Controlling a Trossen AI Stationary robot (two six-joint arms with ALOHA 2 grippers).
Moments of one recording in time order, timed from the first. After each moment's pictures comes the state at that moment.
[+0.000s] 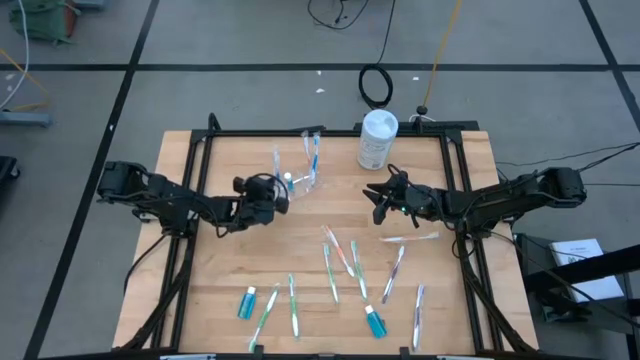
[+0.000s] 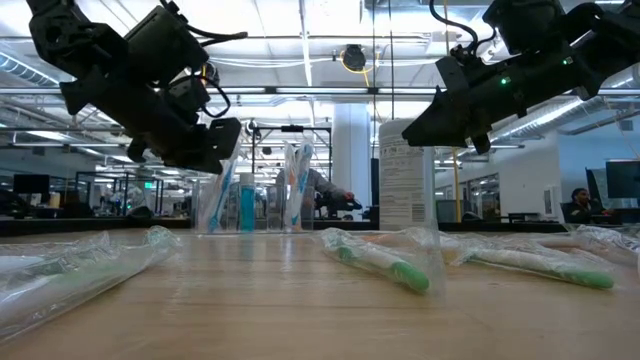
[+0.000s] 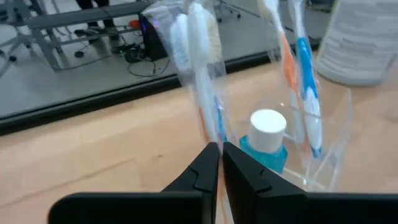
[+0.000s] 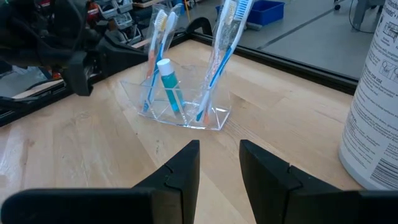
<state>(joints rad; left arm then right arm) -0.05 1.45 0.48 0.24 -1.02 -0.66 -0.04 1.18 0.37 0.49 0.44 0.41</state>
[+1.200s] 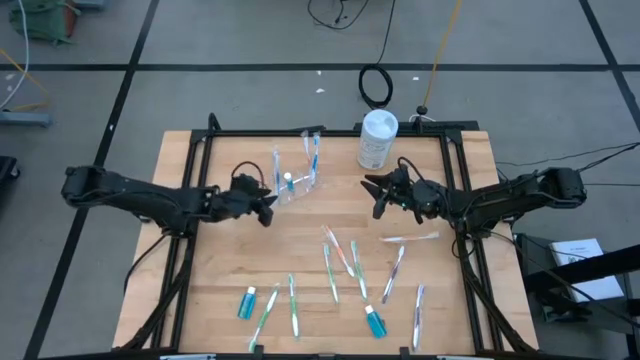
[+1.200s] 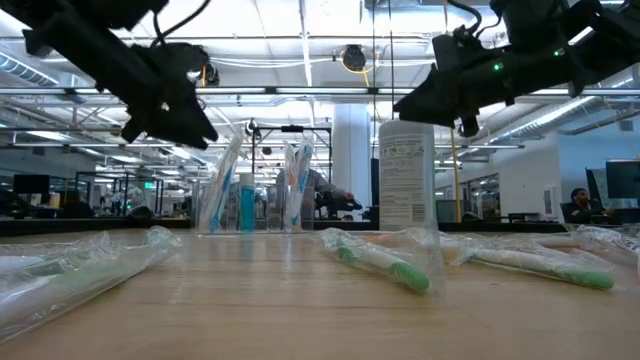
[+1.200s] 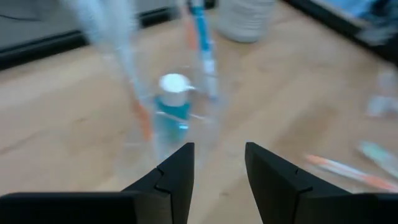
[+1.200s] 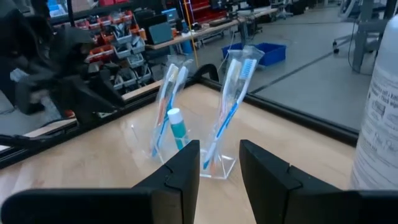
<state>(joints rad) -0.05 1.03 0.48 -0.08 -0.52 -0.65 -0.06 1.18 0.37 0.69 0.44 0.30</state>
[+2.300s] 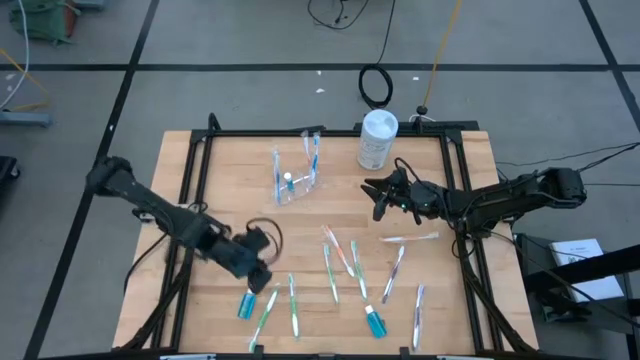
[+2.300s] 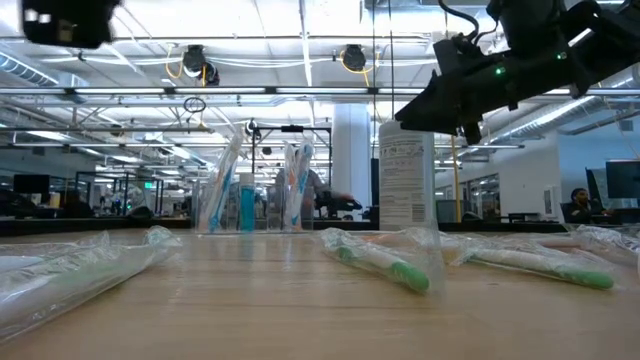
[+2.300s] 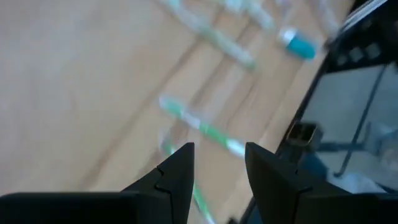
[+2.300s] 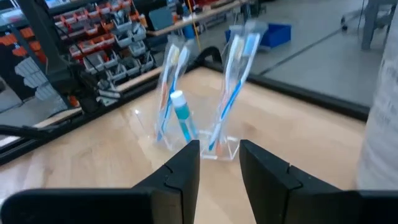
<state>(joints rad) -0.52 1.32 1.07 -0.69 -0.11 -1.23 -0.06 1.18 0.37 0.62 0.41 0.38</state>
